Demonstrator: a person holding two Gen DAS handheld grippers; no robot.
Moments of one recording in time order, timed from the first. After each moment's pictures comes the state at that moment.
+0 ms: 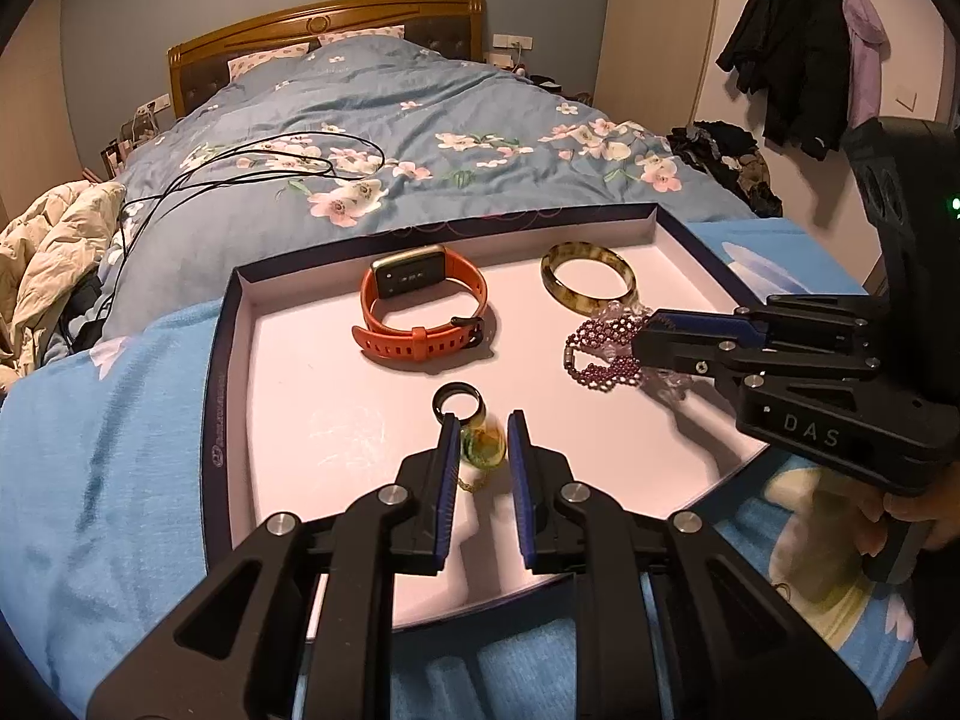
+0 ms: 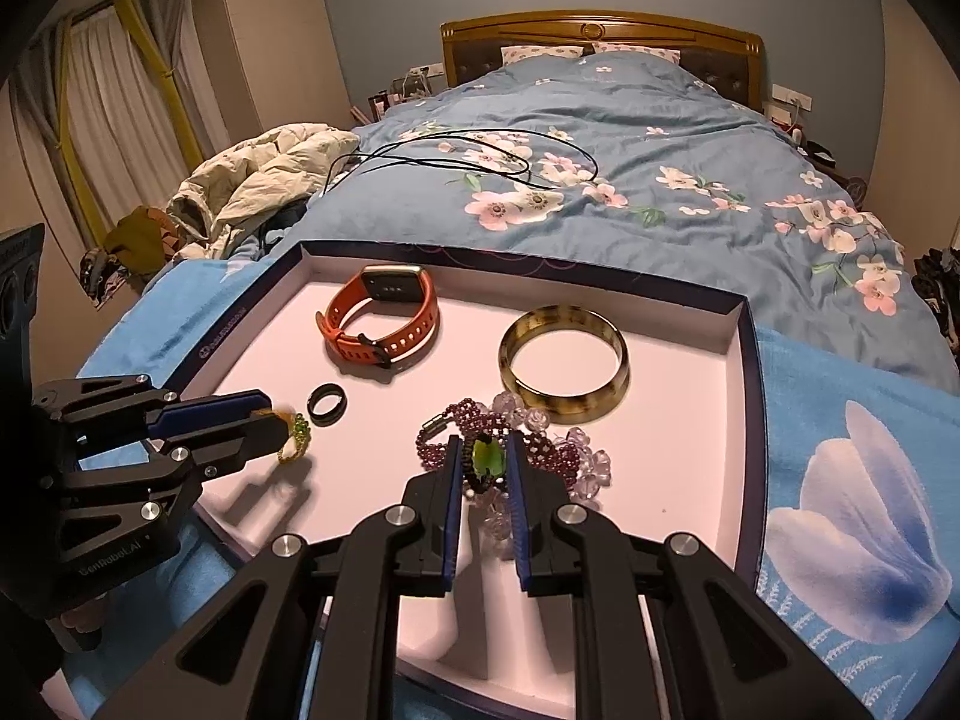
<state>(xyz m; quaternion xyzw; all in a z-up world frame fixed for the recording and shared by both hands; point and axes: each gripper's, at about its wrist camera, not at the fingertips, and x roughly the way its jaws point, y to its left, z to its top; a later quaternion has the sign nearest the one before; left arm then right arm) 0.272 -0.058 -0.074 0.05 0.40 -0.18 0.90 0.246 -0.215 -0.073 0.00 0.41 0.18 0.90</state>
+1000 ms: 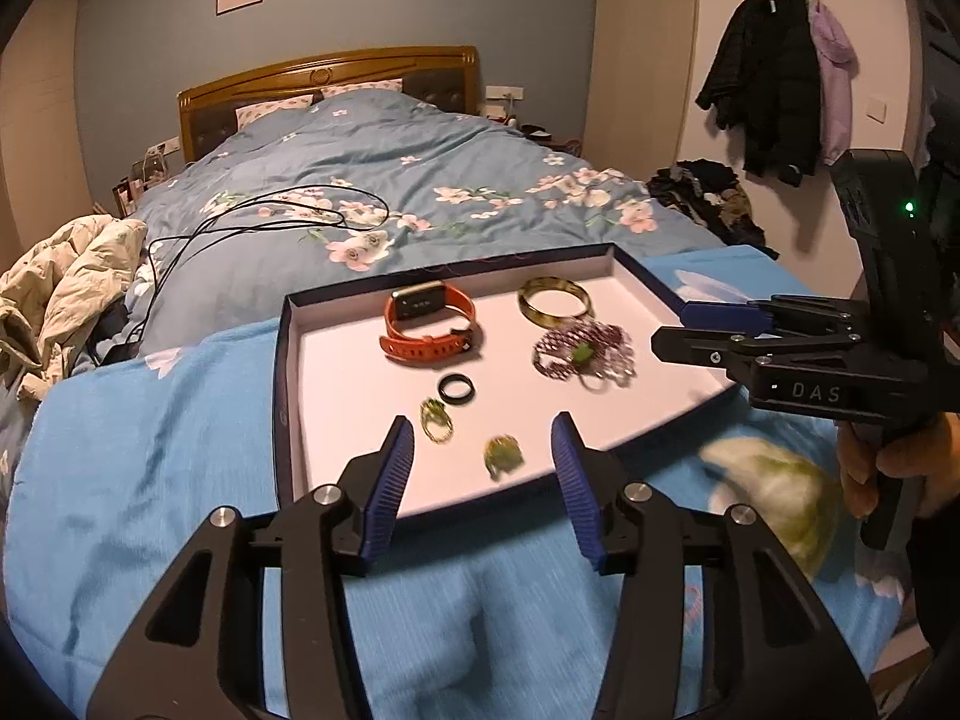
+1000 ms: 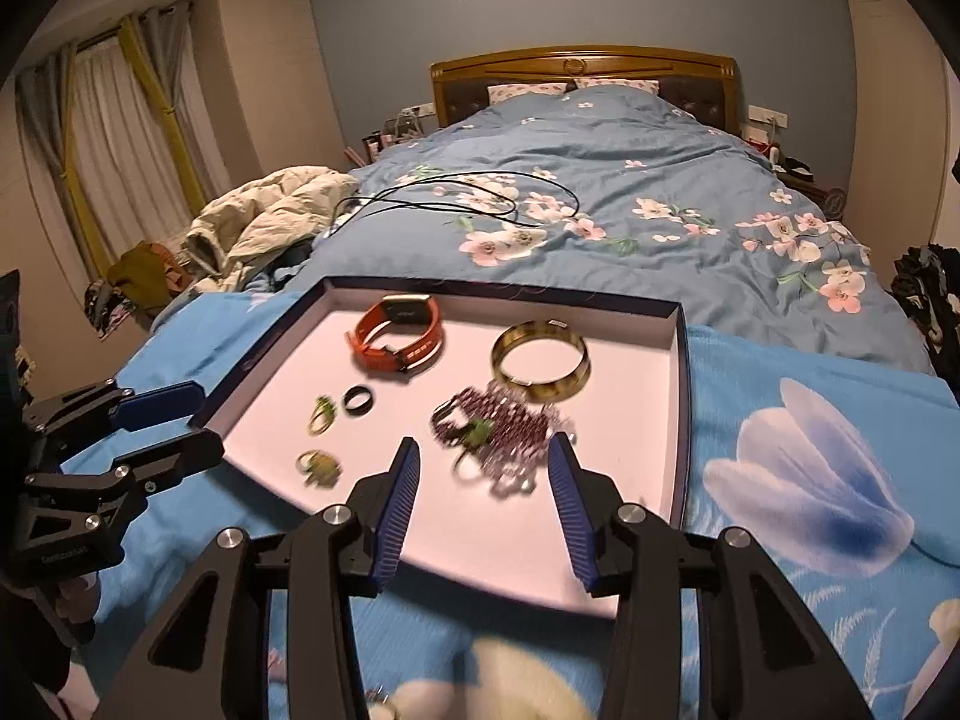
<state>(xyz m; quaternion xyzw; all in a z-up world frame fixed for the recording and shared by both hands) 0.192 -0.031 -0.033 0.05 0.33 -0.19 0.92 0.191 -0.238 -0.044 0.02 0.36 0.17 0.92</state>
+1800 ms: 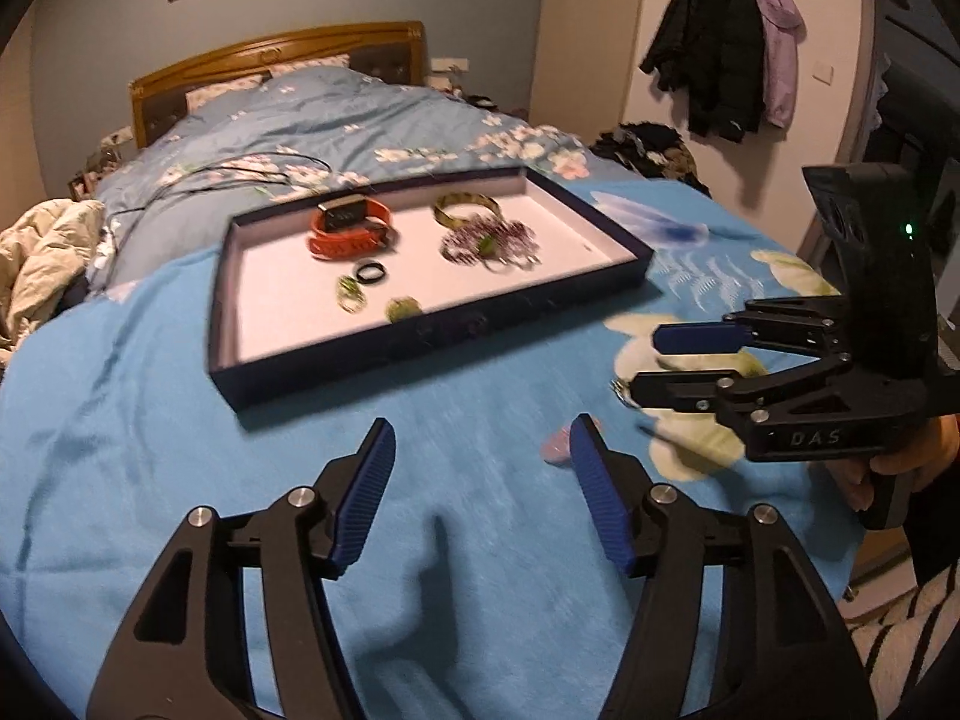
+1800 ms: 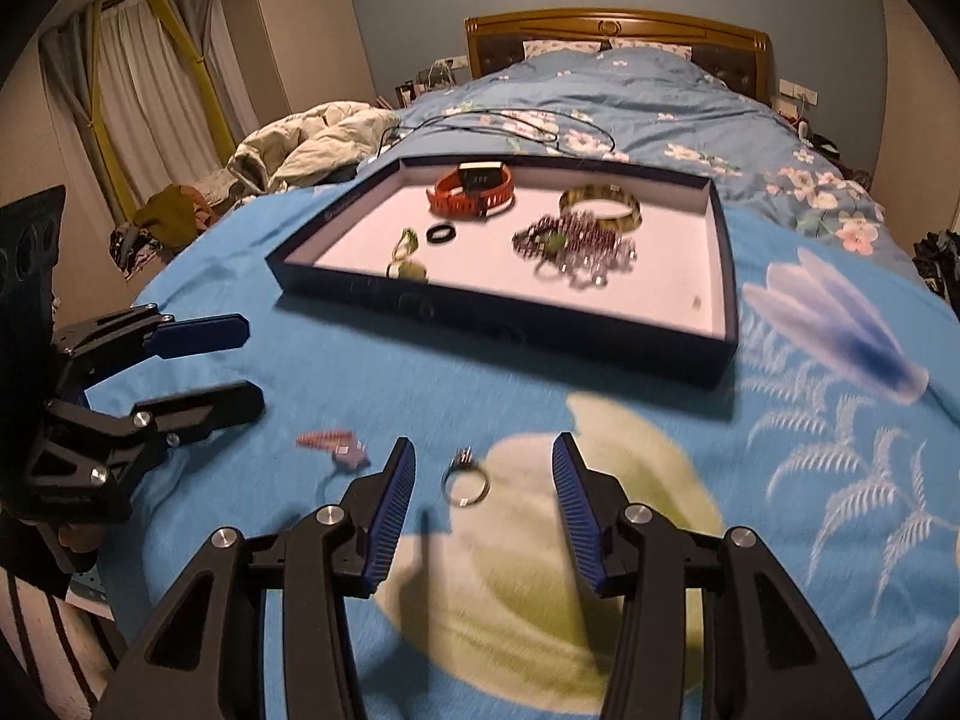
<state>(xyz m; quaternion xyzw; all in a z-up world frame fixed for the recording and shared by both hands) 0.117 -0.037 -0.064 0.06 0.37 -0.25 0.89 0.102 -0.223 -0.081 0.00 0.41 0.20 0.89</state>
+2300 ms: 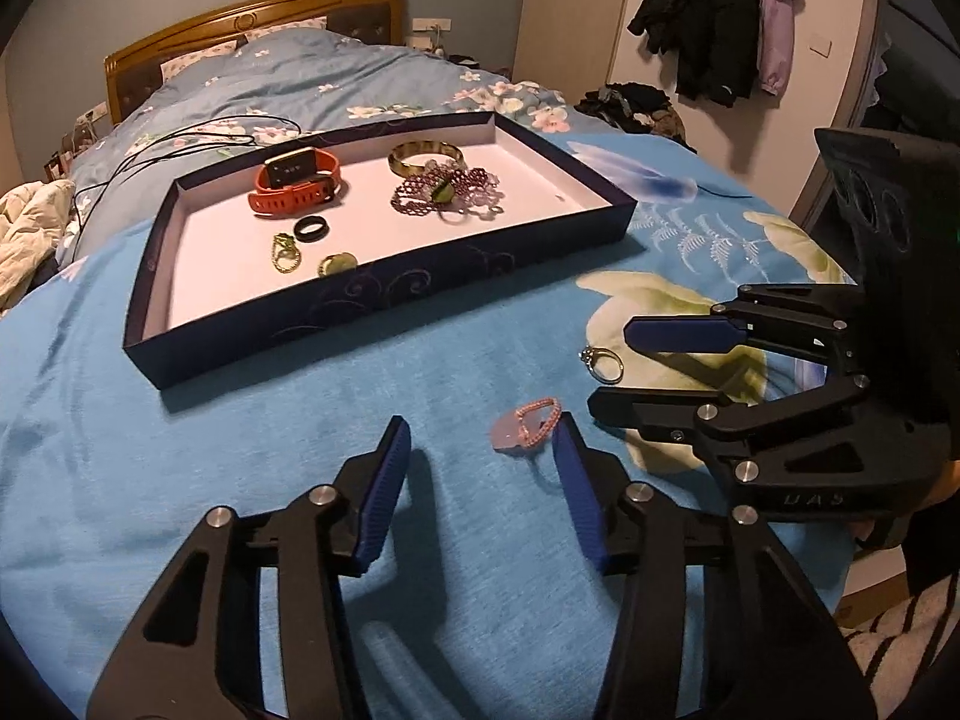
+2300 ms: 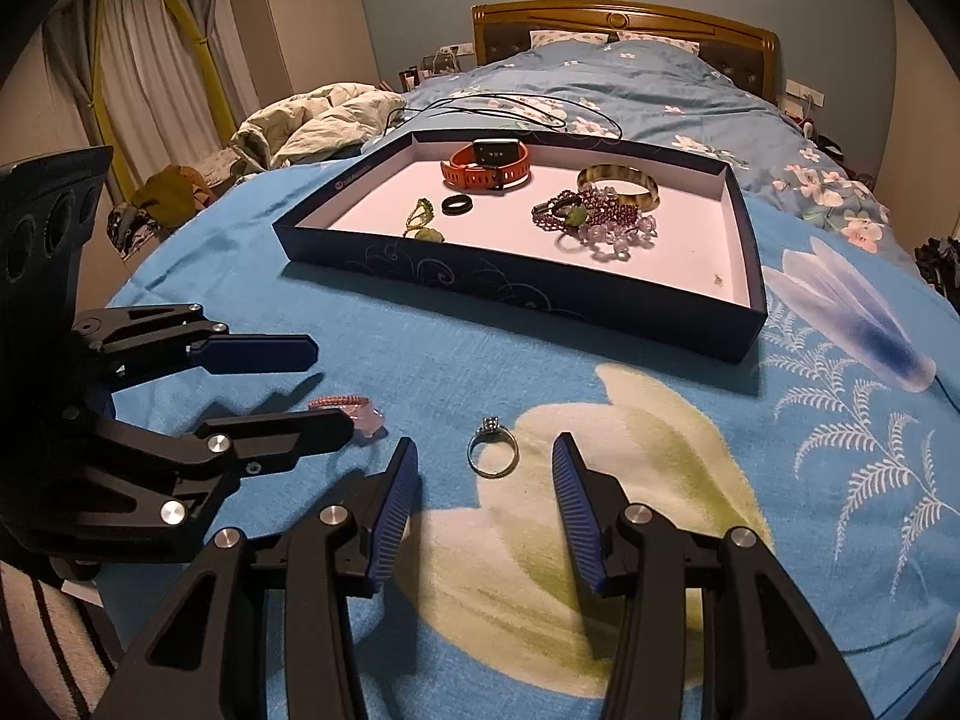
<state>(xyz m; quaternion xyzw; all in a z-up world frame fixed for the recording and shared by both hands) 0.134 -0.068 -0.086 0.07 0.41 -0.27 0.87 0.095 -0.209 -0.089 -0.02 0.42 0.20 0.88</state>
